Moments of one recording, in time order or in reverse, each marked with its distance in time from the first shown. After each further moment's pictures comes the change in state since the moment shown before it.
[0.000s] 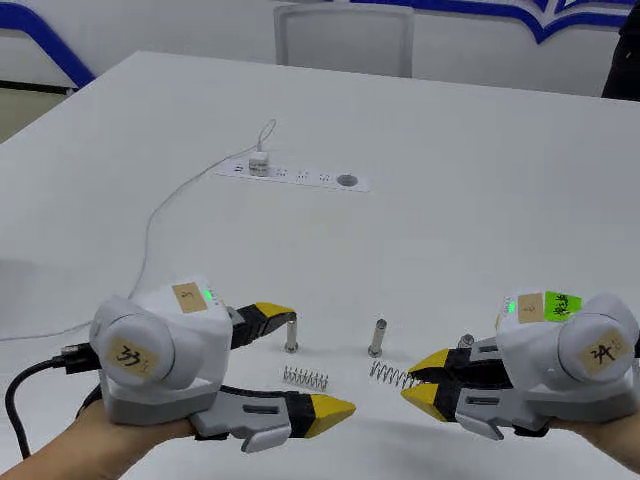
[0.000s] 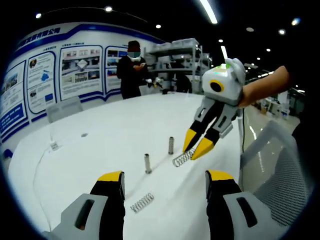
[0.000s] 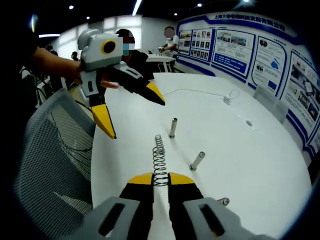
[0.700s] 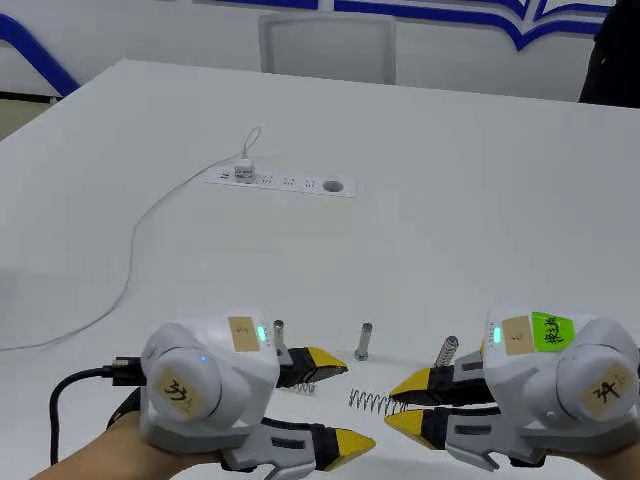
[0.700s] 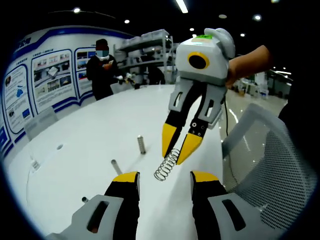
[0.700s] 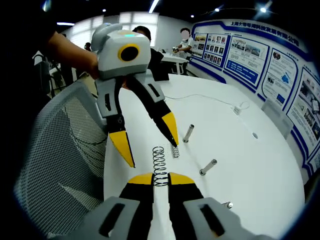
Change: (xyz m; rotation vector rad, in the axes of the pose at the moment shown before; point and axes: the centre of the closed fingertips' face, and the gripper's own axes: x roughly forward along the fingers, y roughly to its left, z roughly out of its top) left arm 0.022 -0.048 -0.006 0.132 0.075 -0.171; right arm -0.008 0.029 0.009 -0.116 0.015 0.049
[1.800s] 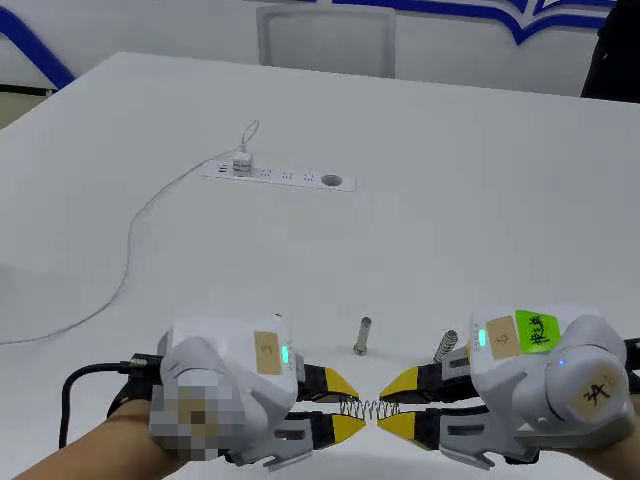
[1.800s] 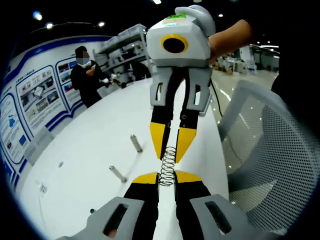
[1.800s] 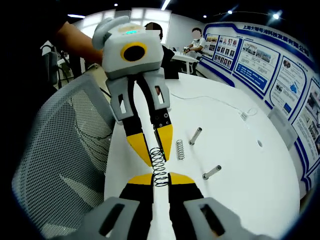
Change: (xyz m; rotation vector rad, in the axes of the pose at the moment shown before) left arm 0.004 -0.005 -0.006 0.202 0.077 -0.044; right arm 0.004 0.008 0.003 -0.088 0.024 0.047
